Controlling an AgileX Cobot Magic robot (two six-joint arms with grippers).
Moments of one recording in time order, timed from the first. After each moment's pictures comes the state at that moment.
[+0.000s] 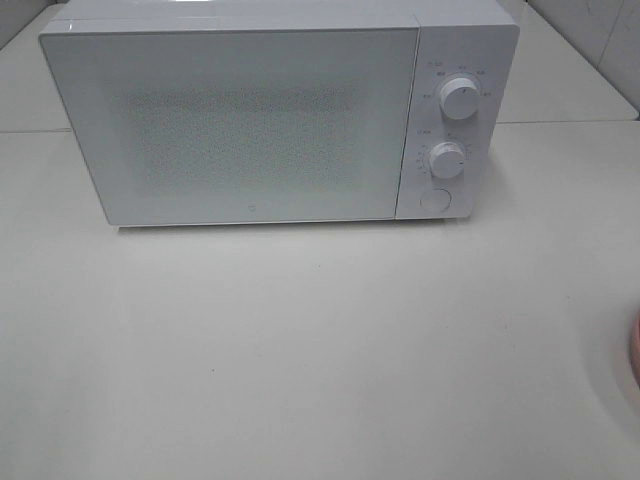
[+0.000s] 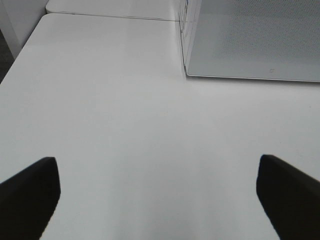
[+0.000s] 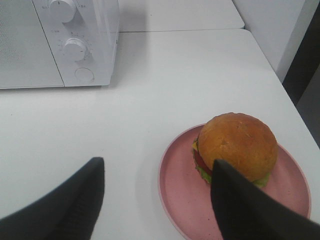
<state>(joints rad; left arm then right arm) 0.05 -0.01 -0.52 -0.10 1.08 0.02 0.01 0.00 -0.49 -0.08 0.97 0.08</state>
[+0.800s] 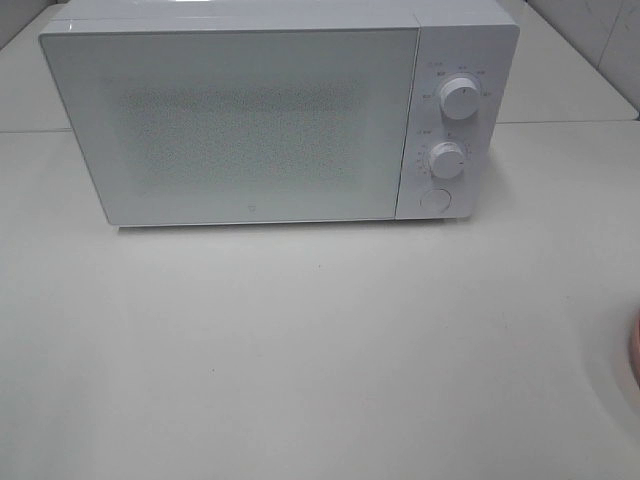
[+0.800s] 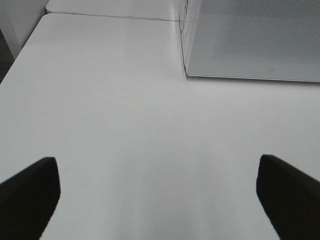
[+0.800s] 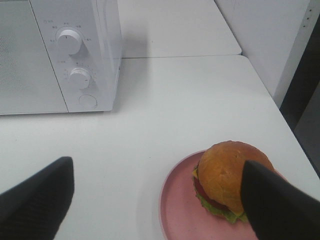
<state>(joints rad) 0.05 -0.01 -0.52 -0.10 1.08 0.02 0.01 0.06 -0.54 -0.08 0.90 0.08</state>
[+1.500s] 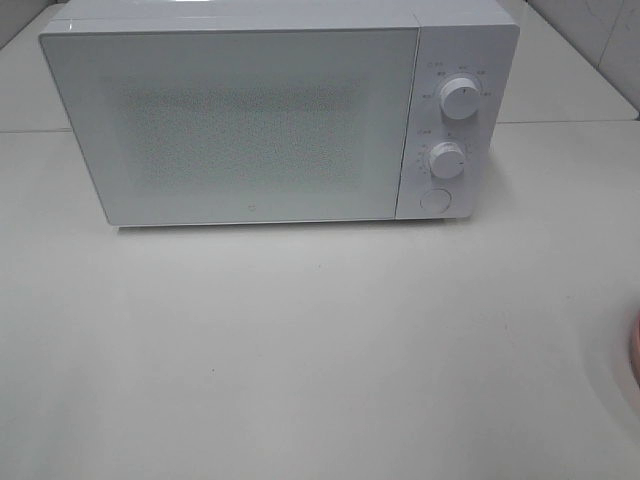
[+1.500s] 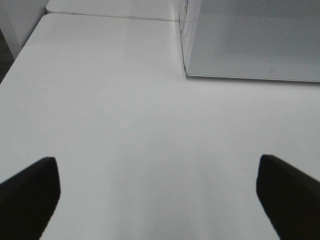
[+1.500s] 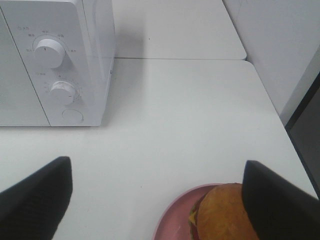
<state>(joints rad) 0.05 -0.01 -0.52 -0.10 1.08 0.02 0.01 0.47 -0.54 -0.13 0.55 0.08</state>
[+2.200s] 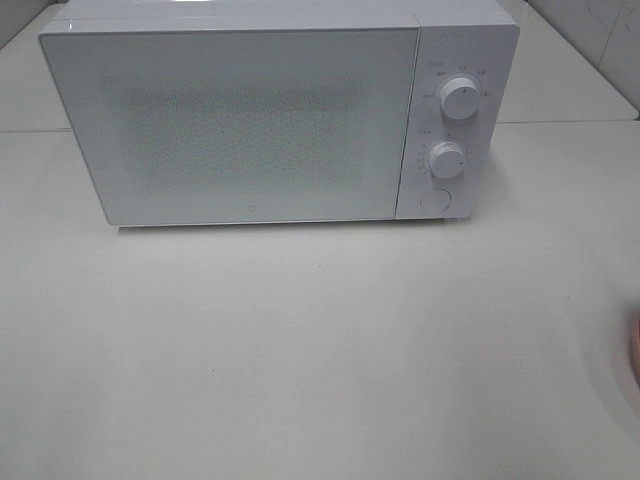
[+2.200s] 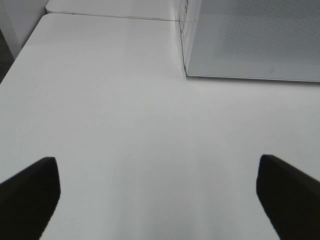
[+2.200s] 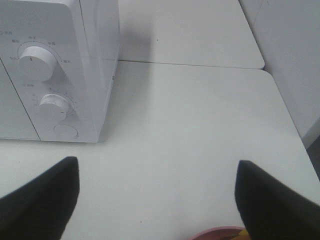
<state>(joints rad) 0.05 -0.01 -0.52 -0.10 1.08 0.02 0.01 0.81 -0.54 -0.13 0.23 0.05</state>
